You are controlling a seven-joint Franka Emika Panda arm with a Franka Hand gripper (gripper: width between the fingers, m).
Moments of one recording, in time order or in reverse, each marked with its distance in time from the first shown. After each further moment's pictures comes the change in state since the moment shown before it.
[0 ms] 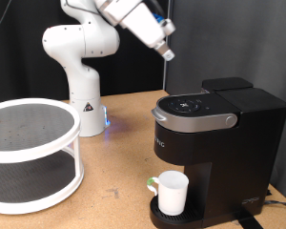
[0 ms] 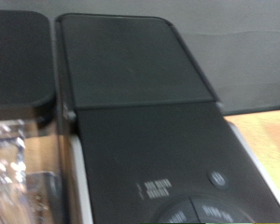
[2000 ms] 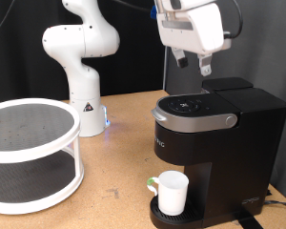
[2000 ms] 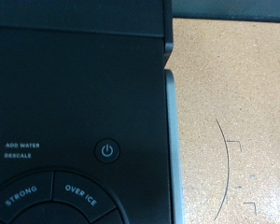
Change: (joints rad) arm -0.010 0.347 0.127 0.401 -0.578 -0.068 0.267
